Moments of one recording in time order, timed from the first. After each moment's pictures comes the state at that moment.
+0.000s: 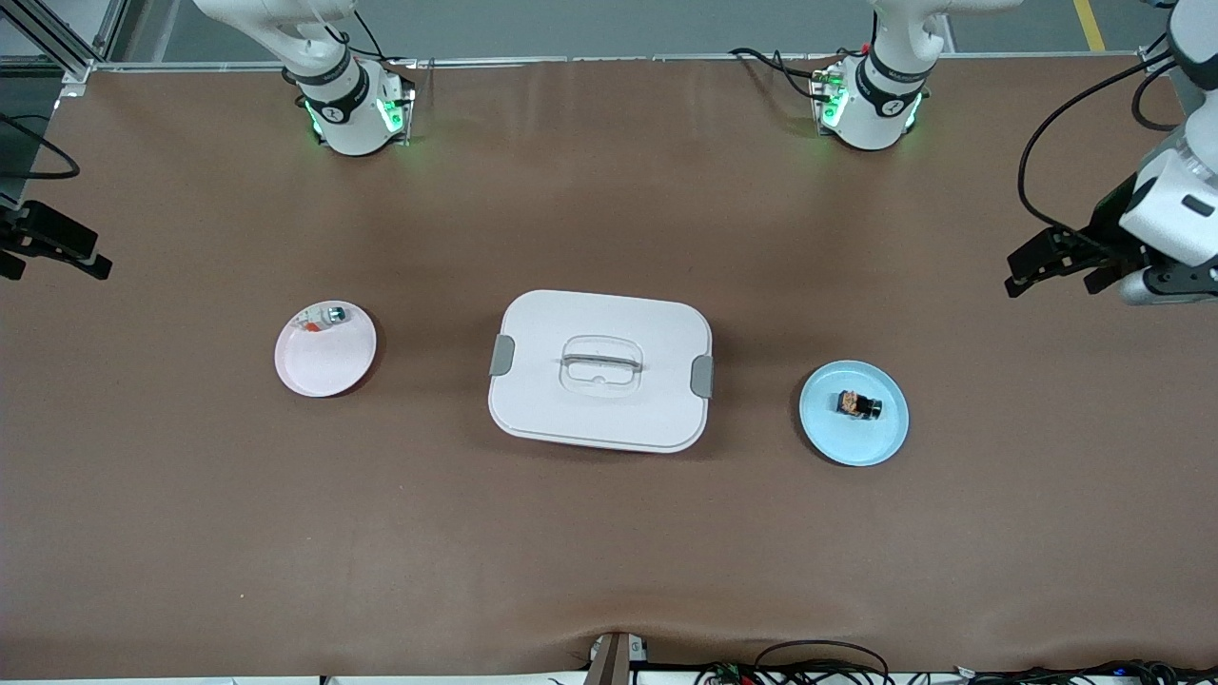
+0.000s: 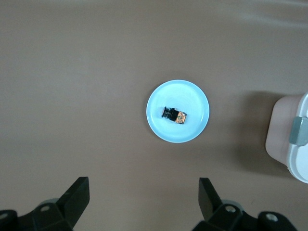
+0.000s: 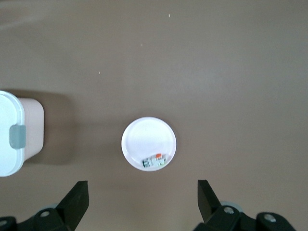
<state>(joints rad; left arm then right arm) -0.07 -0.04 0.02 -1.71 -0.04 1.75 -0.10 0.01 0.08 -0.08 -1.40 0.05 1.48 -0.04</state>
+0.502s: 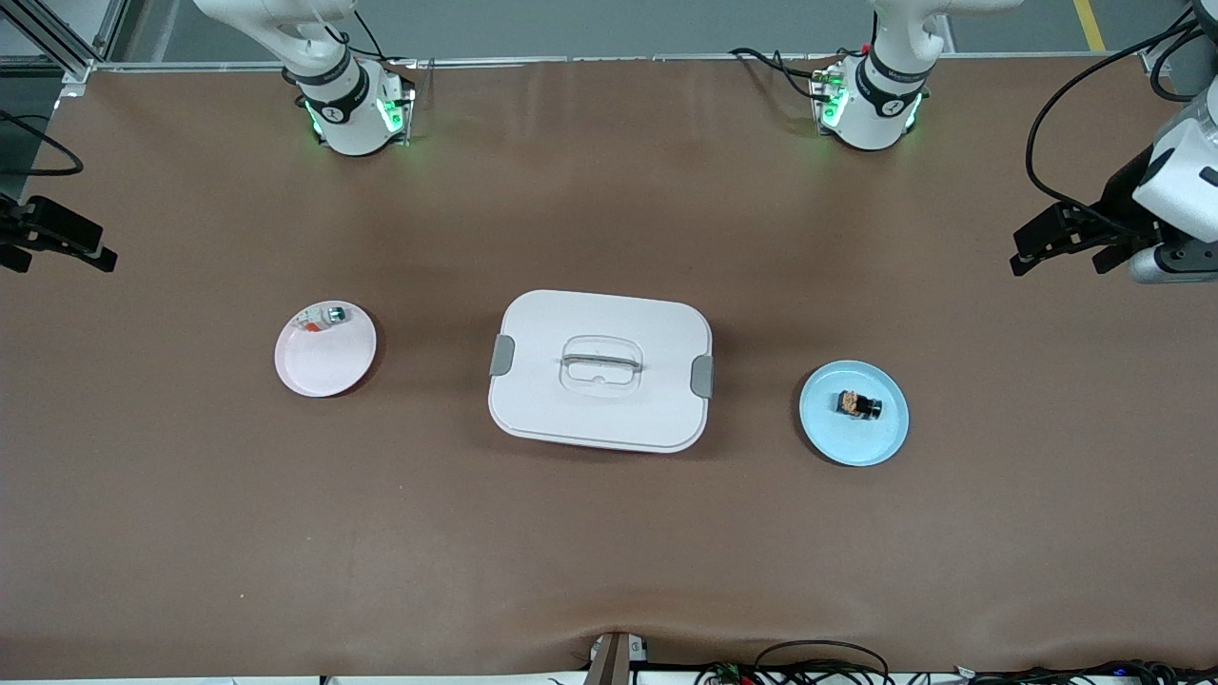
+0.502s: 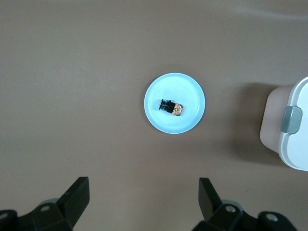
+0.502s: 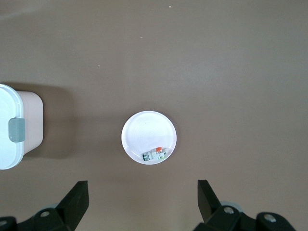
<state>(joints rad) -0.08 -0.04 0.01 -1.66 -0.04 1.68 -0.10 0.00 0.08 -0.08 -1.40 0.05 1.47 -0.05</state>
